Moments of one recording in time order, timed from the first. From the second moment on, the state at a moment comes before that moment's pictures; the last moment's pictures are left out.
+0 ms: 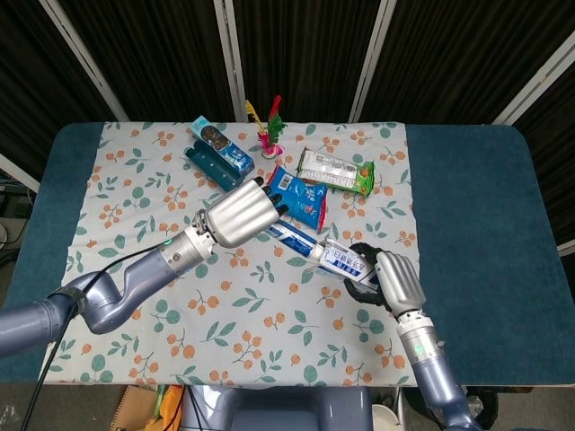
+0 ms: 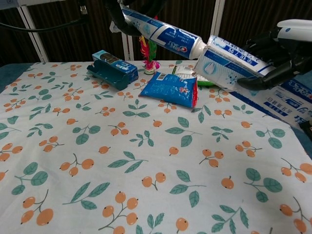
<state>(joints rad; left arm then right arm) -1.07 -1.29 -0.28 -1.55 1.54 0.88 0.44 0.49 -1.34 0.24 -2.15 -0.99 1.28 -0.32</state>
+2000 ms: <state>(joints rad) -0.86 -1.26 -0.18 -1.56 1.72 1.44 0.40 0.26 -1.35 0.42 -2.09 -1.10 1.46 0.35</state>
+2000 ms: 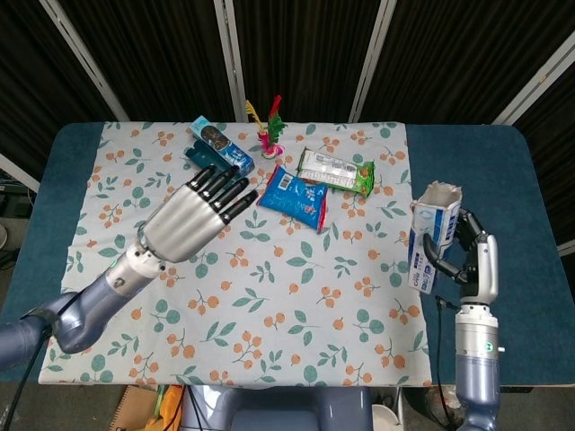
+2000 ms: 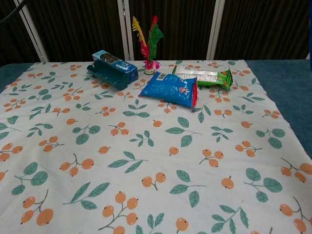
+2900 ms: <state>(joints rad) -0.22 -1.19 0.15 -1.63 1.55 1.67 -0.03 0.43 -1.60 0.13 -1.93 -0.92 1.30 -0.51</state>
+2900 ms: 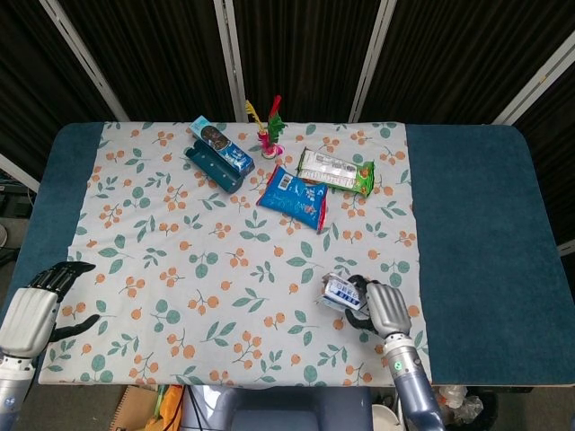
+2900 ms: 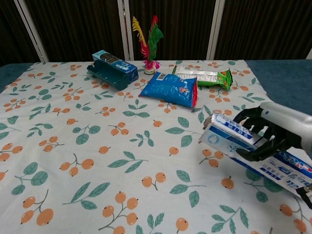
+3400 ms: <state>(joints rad) -0.19 -1.18 0.10 -1.63 1.53 1.59 -0.03 0.44 -1.49 0.09 -2.02 -0.95 1.31 -0.59</state>
